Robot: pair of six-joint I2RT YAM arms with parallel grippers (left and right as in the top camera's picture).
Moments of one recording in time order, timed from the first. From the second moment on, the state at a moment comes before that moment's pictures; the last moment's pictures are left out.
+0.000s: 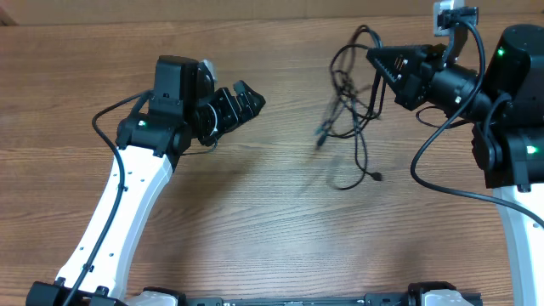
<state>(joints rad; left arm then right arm) -0.23 1.46 1.29 -0.67 0.46 -0.72 0.05 1.27 1.49 -0.56 -0.82 0.26</state>
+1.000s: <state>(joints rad) -0.33 1.46 1.29 -0.19 0.96 0.32 0.05 1.27 1.49 -0.75 -1.17 0.10</state>
